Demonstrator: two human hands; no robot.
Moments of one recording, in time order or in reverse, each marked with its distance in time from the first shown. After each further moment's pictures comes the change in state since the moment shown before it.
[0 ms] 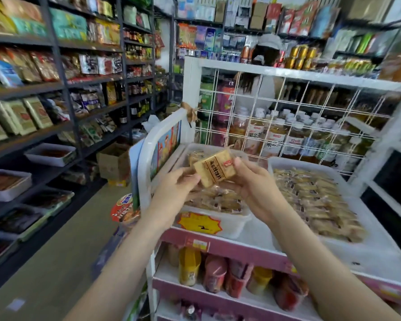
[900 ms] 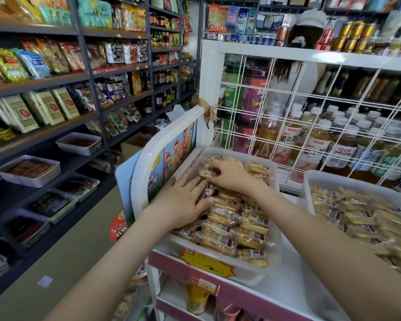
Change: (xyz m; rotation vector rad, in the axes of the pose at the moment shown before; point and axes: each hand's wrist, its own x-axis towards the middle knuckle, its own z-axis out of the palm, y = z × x) left_hand 0.104 -0.037 -0.015 1.487 -0.402 0.059; right_hand 0.195 0.074 0.004 -1.426 -0.391 -0.188
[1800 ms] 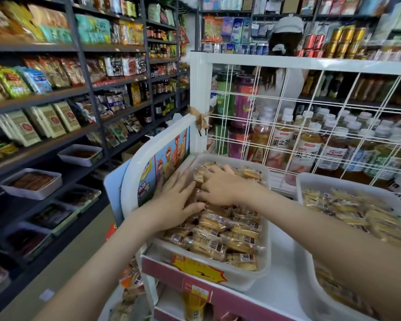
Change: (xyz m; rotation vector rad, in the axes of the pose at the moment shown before) left_hand 0.001 -0.002 -0.009 -0.022 0.009 -0.037; right_hand -0.032 -0.027 -0.027 -0.359 -0.292 -0.178
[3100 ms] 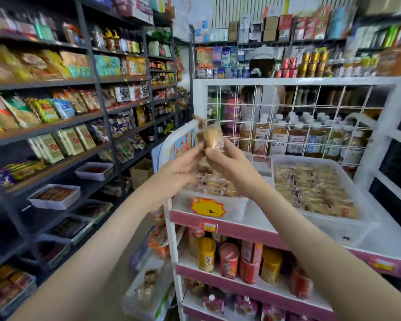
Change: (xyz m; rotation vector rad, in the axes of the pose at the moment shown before) left_hand -0.196 0.055 -0.051 -1.142 0.244 0.340; right_hand -0.168 -0.114 -0.025 1.533 0.697 -0.103
